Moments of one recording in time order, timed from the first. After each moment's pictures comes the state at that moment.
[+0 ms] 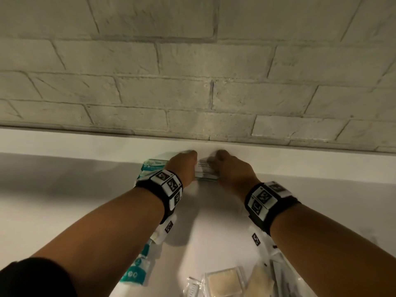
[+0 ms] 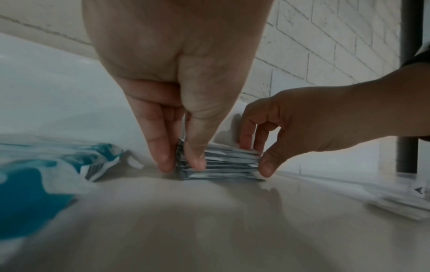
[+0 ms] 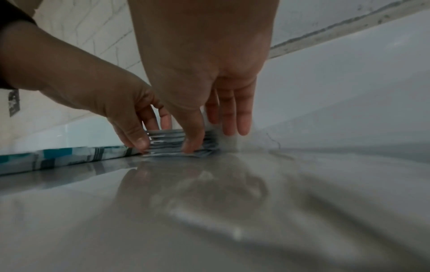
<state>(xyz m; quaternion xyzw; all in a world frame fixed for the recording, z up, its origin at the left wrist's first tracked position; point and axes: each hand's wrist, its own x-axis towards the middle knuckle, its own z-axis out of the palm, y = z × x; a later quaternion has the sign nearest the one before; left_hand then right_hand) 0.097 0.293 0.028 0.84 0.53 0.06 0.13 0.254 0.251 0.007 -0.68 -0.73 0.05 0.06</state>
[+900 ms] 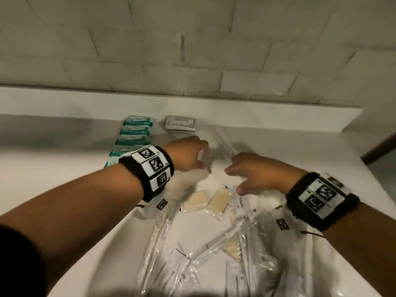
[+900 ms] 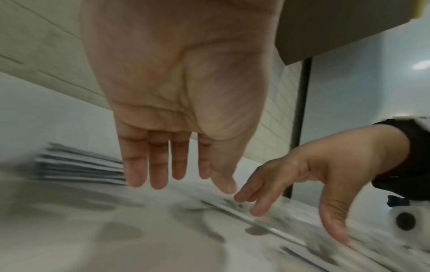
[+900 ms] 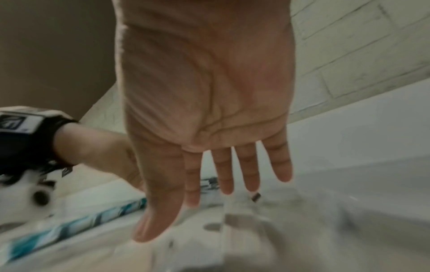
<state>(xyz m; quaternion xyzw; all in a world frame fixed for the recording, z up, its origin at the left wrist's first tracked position) 0.116 0.170 0.044 0.92 0.36 -0.06 0.17 0.312 0.060 0.049 -0.65 -0.71 0.22 -0.12</state>
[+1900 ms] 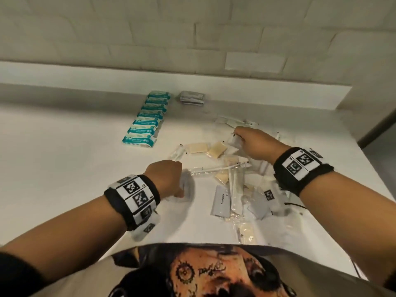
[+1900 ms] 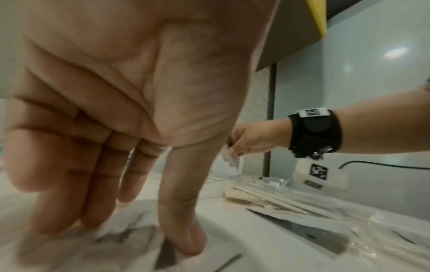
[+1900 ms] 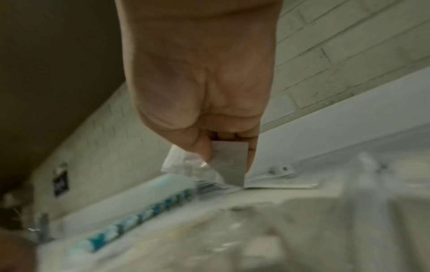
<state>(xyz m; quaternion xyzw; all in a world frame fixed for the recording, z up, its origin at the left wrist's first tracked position) 0.032 -0.040 0.031 0.83 0.52 -0.18 0.08 0.289 -0.029 0.049 -0.67 -0.72 0.14 0.05</state>
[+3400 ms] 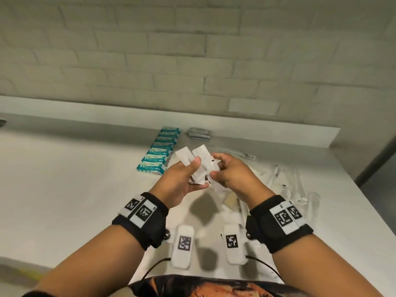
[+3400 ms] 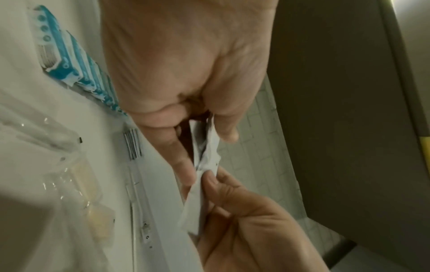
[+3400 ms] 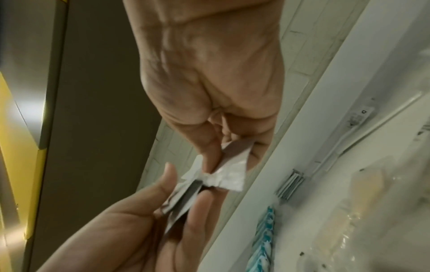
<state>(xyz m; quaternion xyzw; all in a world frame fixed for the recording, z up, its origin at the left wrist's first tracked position) 0.038 -0.051 0.075 0.47 0.35 0.40 0.70 0.199 -0.070 0.080 -0.59 -0.53 0.44 0.42</state>
